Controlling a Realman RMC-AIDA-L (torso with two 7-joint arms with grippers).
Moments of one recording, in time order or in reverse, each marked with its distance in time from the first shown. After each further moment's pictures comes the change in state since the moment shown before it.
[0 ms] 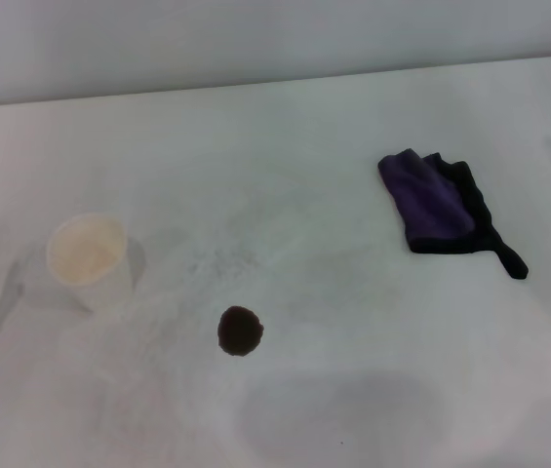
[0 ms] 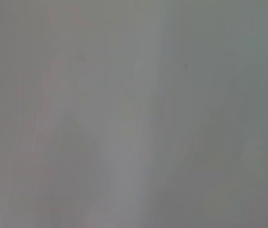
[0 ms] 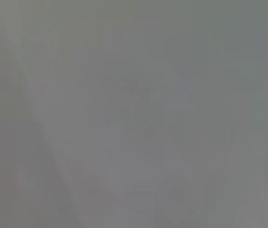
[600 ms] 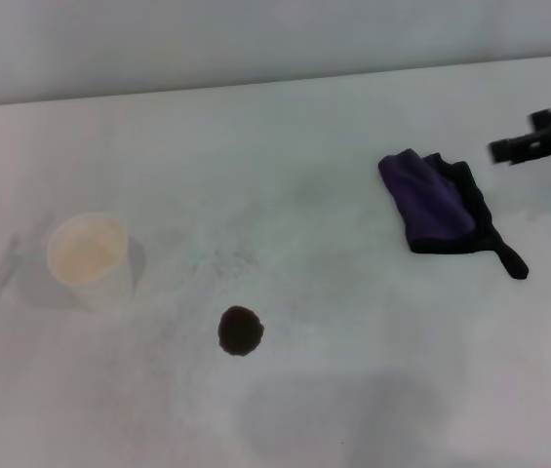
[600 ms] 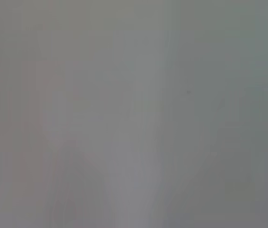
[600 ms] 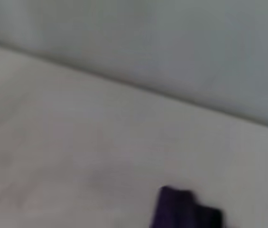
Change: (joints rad) left arm -0.039 0.000 0.000 0.062 -0.037 0.022 0.005; right arm 0.229 0.011 -0.280 -0.247 -0.599 0.230 0.363
